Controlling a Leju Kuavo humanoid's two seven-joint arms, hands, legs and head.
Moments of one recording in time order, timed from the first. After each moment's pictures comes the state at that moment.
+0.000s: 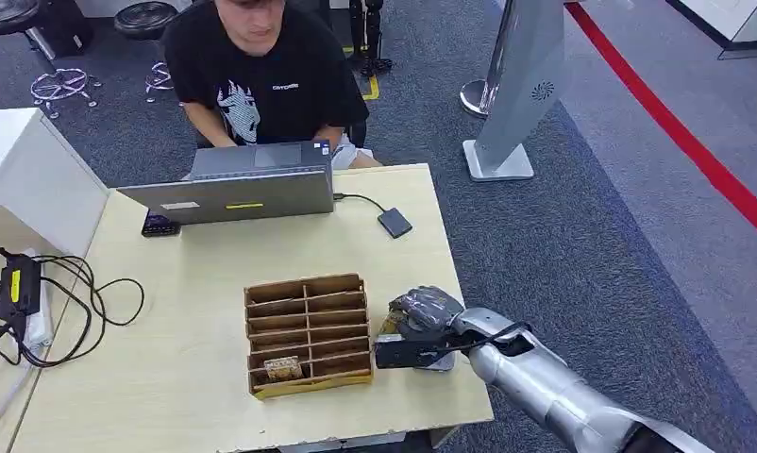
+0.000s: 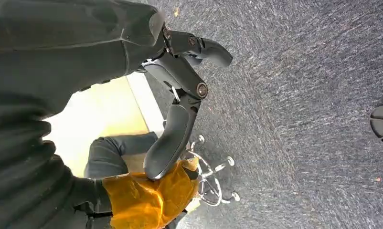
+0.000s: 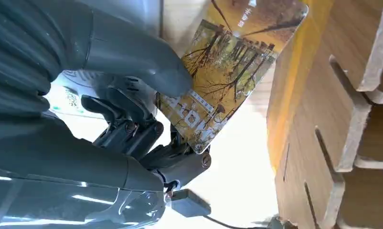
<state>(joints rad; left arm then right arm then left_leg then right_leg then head) -0.07 0.01 1.06 -0.21 -1.43 -0.30 0.12 -0.52 -0.22 0.89 -0.77 0.62 -0.02 -0.38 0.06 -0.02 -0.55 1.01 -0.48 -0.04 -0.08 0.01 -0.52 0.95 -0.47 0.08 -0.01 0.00</state>
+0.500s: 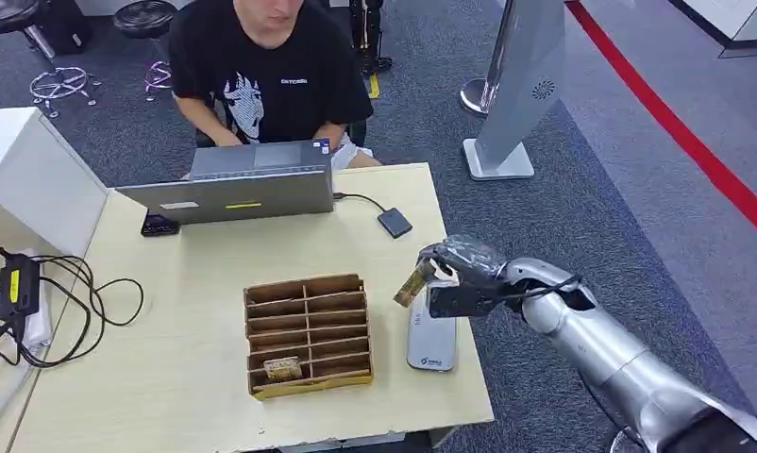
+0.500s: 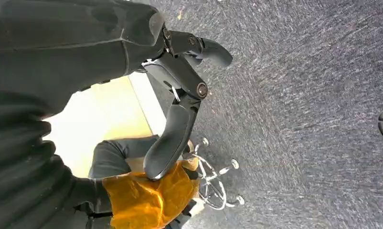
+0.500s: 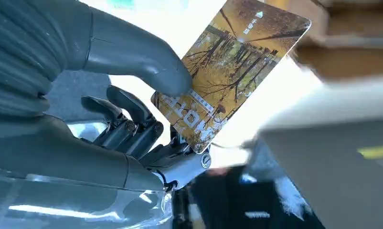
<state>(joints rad) -0.07 0.02 1.06 -0.21 -1.45 -0.31 0.12 -0.60 -0.40 0.73 -1.03 0.41 0.21 -0.52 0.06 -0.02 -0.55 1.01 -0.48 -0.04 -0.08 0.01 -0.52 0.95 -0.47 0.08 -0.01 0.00</state>
